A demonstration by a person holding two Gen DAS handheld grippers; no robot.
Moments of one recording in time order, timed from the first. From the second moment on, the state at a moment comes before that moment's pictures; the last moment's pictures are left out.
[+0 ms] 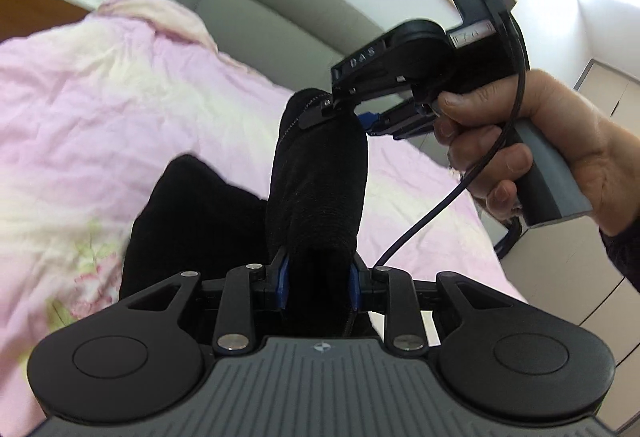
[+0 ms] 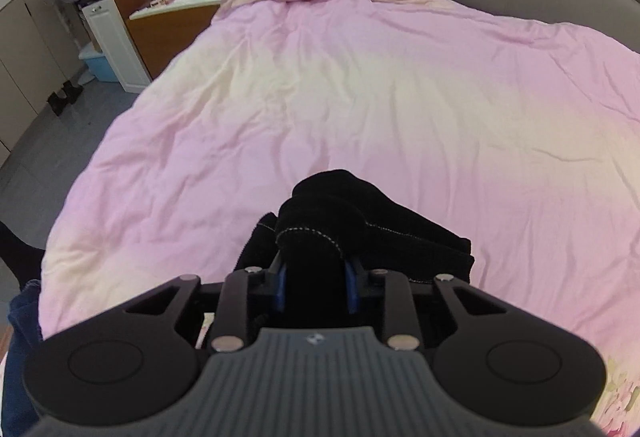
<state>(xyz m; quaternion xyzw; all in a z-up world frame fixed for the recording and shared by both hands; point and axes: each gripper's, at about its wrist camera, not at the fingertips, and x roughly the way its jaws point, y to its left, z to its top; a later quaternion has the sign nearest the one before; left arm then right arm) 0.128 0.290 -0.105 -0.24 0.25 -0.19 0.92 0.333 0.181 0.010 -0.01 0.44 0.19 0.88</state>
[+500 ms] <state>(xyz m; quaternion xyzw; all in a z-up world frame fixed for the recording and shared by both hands) 0.131 0.368 -0.159 -0.35 0.32 -0.08 0.88 0.351 0.314 -0.060 -0.09 0.49 0.20 0.85</state>
